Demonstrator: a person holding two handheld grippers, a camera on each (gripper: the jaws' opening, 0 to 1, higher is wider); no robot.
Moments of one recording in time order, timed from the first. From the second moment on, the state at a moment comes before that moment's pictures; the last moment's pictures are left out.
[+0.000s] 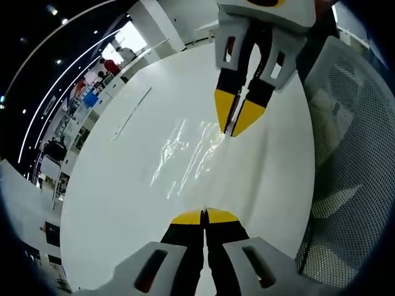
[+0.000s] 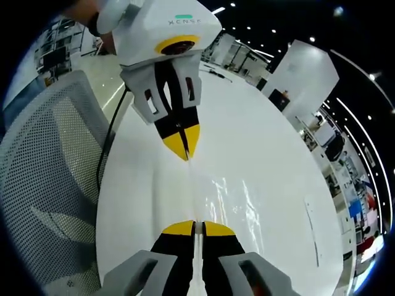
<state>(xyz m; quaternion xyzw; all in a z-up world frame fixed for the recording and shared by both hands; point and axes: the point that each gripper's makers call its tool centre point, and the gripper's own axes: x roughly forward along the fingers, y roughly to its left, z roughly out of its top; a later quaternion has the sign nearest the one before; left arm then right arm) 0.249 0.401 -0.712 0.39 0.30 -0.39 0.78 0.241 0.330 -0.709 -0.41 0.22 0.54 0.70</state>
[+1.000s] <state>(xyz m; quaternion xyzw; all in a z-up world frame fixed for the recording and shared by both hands) 0.251 0.408 -0.714 0.39 0.31 -0.38 0.78 0.243 0.308 -0.713 -0.42 0.23 0.53 0.70</state>
